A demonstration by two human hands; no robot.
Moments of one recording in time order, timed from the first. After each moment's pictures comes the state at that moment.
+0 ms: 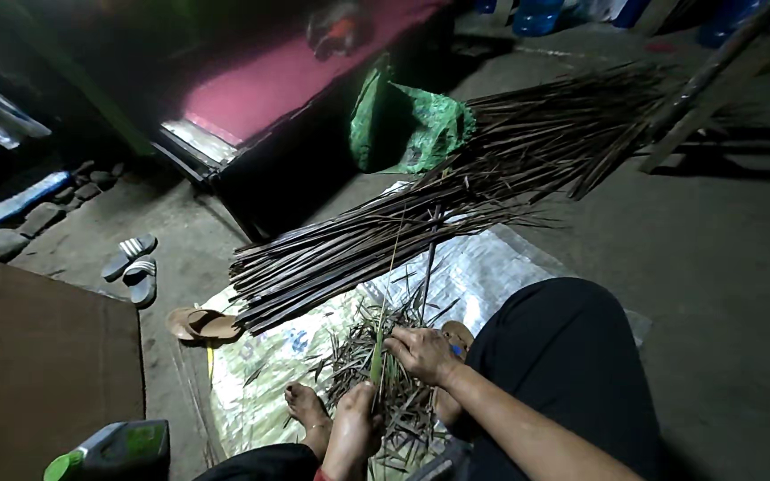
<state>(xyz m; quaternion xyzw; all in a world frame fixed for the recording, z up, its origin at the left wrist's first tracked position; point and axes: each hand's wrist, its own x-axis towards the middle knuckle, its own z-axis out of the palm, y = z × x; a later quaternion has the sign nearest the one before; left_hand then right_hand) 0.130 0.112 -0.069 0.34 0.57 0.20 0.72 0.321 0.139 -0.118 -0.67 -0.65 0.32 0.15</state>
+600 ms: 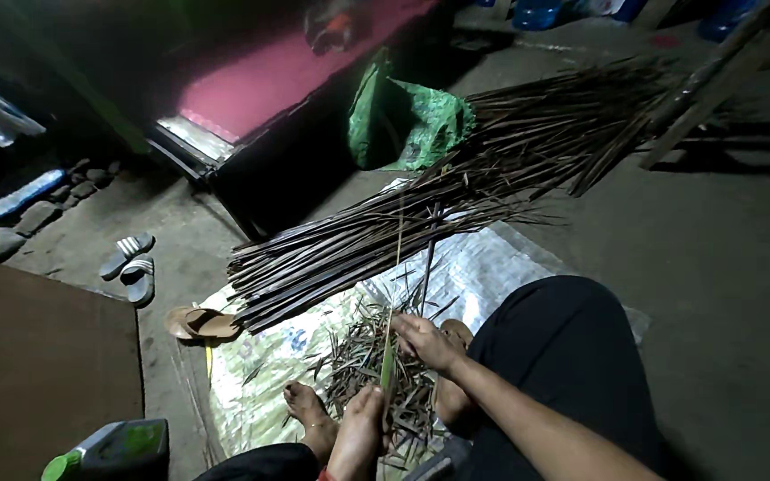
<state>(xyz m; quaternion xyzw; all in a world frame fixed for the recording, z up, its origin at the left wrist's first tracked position) 0.131 0.108 -0.076 0.34 0.54 0.17 0.75 0.324 0.145 -0.106 -0.59 -0.45 0.57 0.35</state>
